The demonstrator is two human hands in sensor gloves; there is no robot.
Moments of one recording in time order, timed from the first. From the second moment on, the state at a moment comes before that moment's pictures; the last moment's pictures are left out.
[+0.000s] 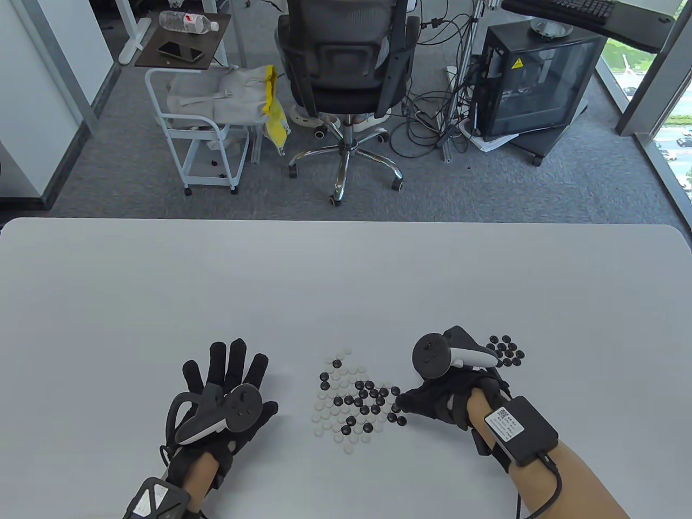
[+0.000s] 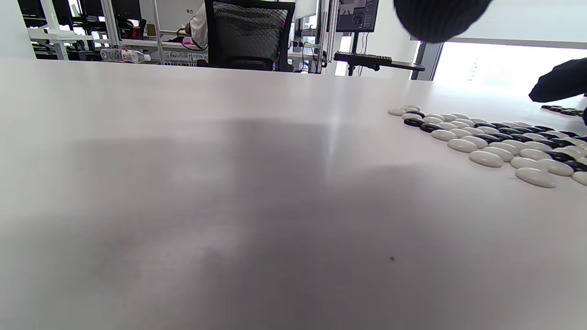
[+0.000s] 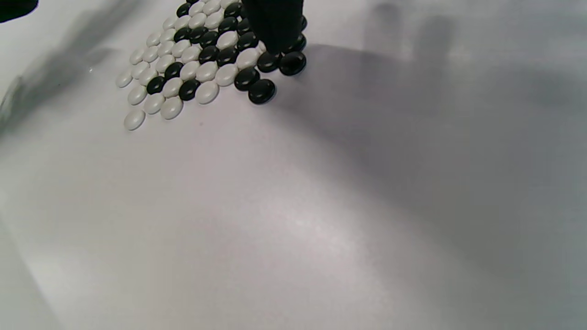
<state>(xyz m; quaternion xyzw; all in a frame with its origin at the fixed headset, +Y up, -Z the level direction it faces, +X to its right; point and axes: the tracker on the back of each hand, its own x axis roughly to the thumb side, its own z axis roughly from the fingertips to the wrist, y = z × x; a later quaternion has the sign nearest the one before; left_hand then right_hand) -0.221 -0.758 -0.278 -0.11 -0.15 0.00 0.98 0.143 -0.753 -0.338 0.27 0.40 0.87 0.08</state>
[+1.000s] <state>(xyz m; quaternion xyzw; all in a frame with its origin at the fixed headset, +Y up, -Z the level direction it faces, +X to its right) -0.225 -0.759 -0.279 -0.12 -0.14 0.00 0.98 0.336 -0.767 -0.343 0.00 0.35 0.93 0.13</state>
